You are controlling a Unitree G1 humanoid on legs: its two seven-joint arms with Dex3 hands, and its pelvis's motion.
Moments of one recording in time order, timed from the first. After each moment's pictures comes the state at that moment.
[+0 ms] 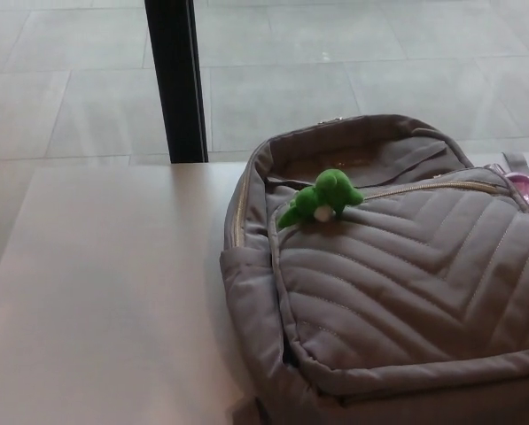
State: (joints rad) left_arm 0.02 0.66 0.15 1.25 0.06 -0.21 -0.31; right_arm 0.03 -0.86 -0.92 0.54 0.15 0.27 0.59
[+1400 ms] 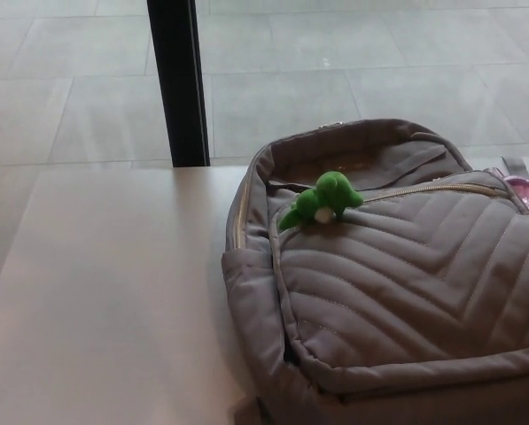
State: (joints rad) left_arm 0.14 0.58 0.53 1.30 -0.17 -0.11 -0.40; right_arm 0.25 -0.63 -0.78 1.14 0.26 -0.18 0.36
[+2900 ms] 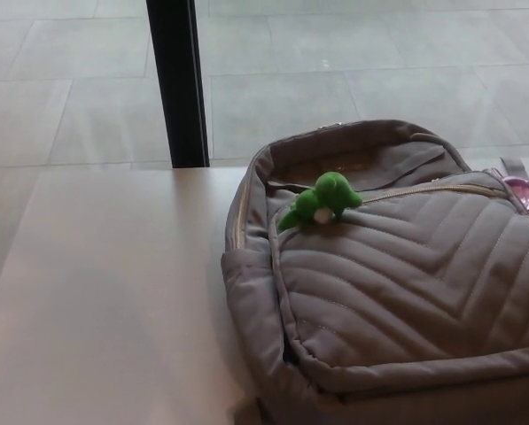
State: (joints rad) left_arm 0.13 0.60 0.35 1.30 -0.13 -0.13 -0.40; right_arm 0.39 -0.60 -0.60 0.87 0.26 -0.25 0.25
